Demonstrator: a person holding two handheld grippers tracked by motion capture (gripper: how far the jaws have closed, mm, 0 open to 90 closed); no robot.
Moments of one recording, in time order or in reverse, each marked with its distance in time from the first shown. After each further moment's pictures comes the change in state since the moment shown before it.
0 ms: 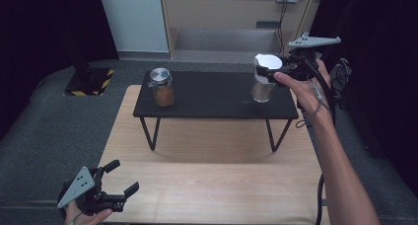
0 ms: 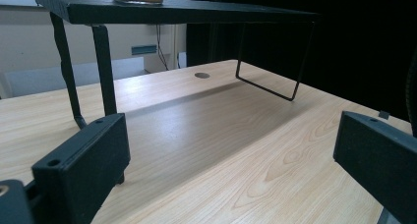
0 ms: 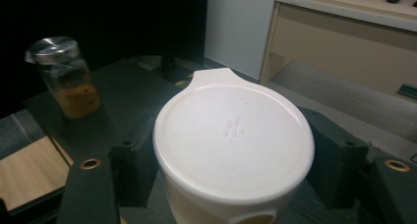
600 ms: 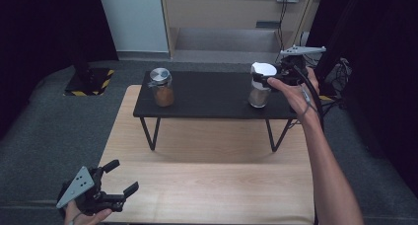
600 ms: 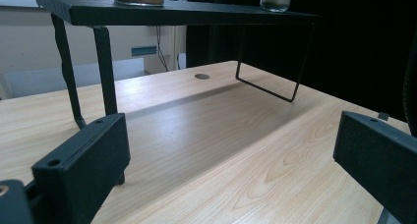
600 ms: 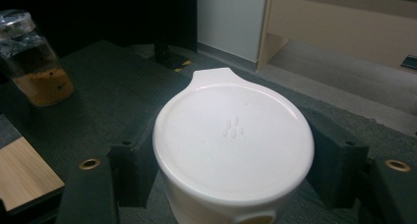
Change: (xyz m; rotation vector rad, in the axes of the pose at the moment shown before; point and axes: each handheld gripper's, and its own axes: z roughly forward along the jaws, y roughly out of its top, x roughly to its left) left arm 0.001 0.000 -0.001 -0.004 -0.002 -0.002; right arm -0.011 -0.022 0.028 0.038 0.004 0.066
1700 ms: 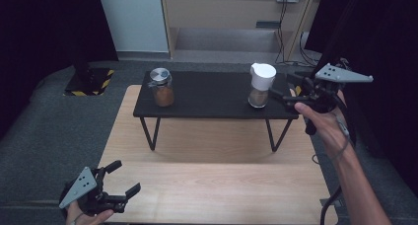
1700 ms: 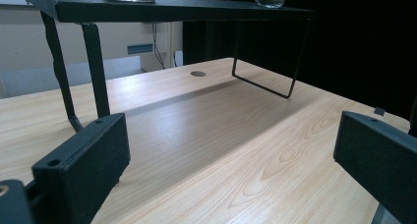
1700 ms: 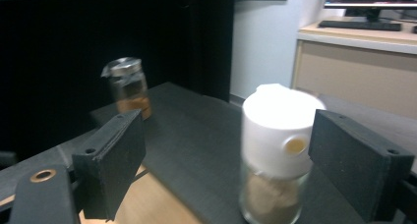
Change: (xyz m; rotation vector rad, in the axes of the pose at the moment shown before) left arm -0.002 0.001 0.003 0.015 -0.014 0.012; right arm 0.006 -0.067 -0.081 -0.235 0.146 -0.026
